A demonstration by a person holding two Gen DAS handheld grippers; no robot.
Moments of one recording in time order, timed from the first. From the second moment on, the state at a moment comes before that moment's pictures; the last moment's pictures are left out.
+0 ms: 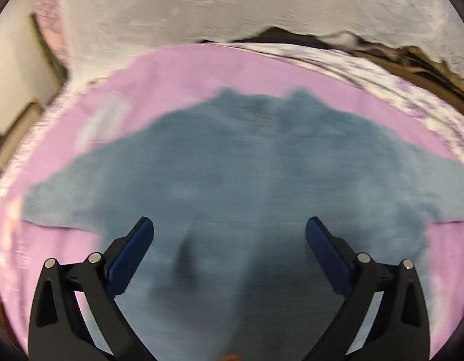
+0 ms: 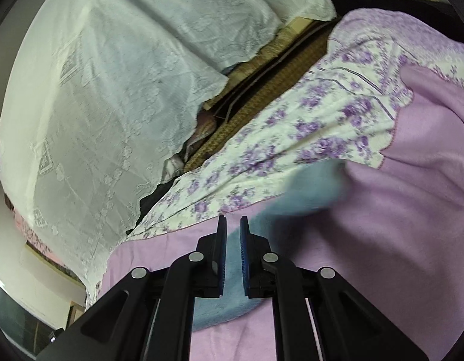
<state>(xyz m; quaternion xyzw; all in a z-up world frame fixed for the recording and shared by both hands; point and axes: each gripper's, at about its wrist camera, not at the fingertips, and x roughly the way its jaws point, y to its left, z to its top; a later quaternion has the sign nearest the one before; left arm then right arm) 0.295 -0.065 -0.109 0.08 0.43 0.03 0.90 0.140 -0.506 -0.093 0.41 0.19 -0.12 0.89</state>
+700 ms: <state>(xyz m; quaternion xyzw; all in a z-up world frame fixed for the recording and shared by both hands) 0.293 0.088 -0.138 -0.07 0.45 0.09 0.89 0.106 -0.544 -0.150 0.50 0.23 -0.18 0.81</state>
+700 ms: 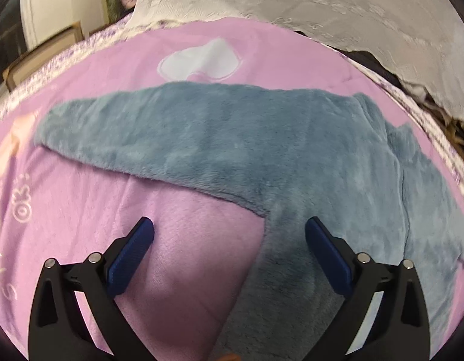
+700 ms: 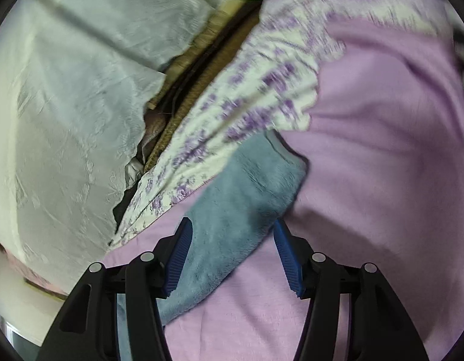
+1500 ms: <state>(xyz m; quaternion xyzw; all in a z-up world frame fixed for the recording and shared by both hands) 0.282 0.054 -0.131 0.01 0.43 0.08 0.90 0.172 -0.481 -0.084 0.37 0.22 -0.12 0.89</state>
